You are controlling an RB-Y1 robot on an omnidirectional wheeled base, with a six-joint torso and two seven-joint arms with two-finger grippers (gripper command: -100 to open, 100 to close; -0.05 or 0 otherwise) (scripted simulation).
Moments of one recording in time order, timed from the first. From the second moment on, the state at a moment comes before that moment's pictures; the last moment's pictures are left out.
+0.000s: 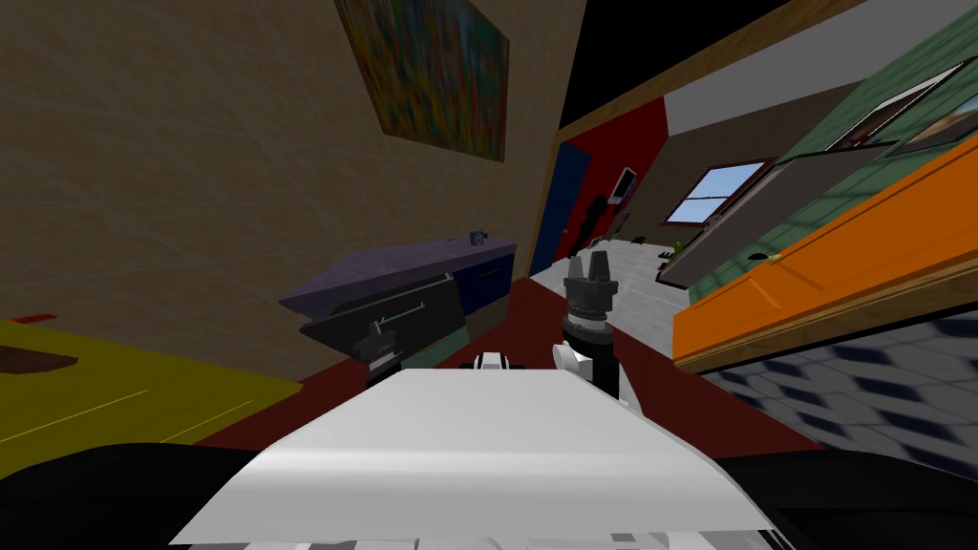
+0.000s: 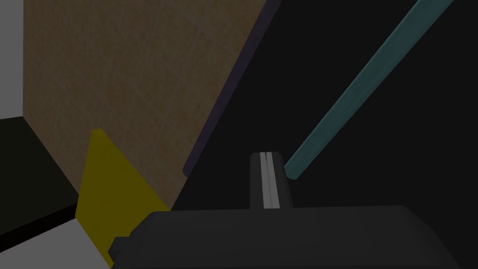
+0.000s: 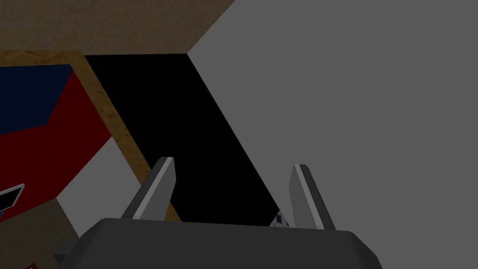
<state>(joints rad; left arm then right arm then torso) 0.38 0.13 0.25 -1.38 0.43 -1.07 0.35 0.46 -0.03 0.05 -2.39 0.08 -0.61 0.09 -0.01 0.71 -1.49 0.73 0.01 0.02</state>
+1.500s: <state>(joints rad) 0.38 0.13 0.26 -1.41 0.44 -1.05 0.34 0.46 -0.03 0.05 -2.39 0.08 -0.61 0.09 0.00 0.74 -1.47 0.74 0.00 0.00</state>
